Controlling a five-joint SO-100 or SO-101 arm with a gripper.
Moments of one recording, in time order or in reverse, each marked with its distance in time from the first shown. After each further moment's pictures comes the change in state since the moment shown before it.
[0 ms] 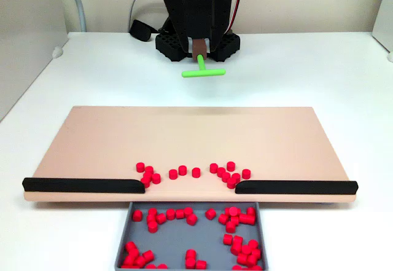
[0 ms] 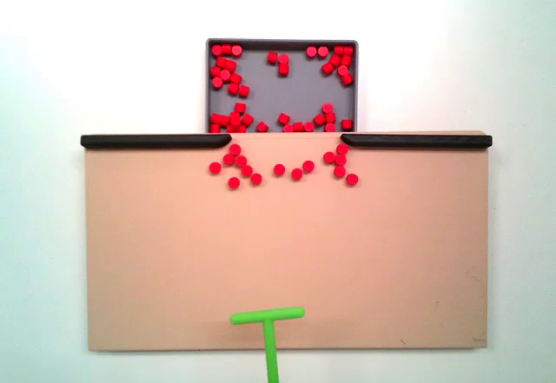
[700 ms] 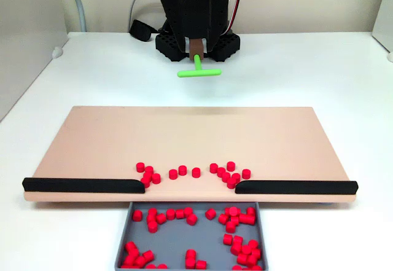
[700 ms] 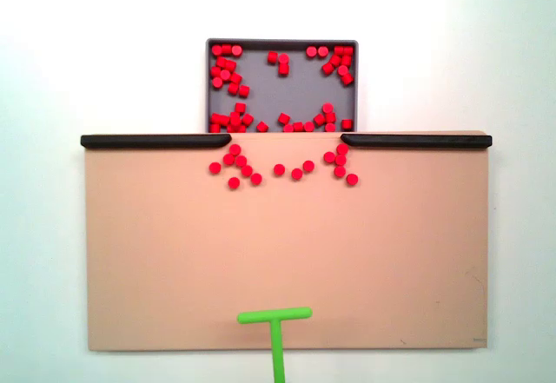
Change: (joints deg) arm 1.0 -0.1 0.0 0.0 0.0
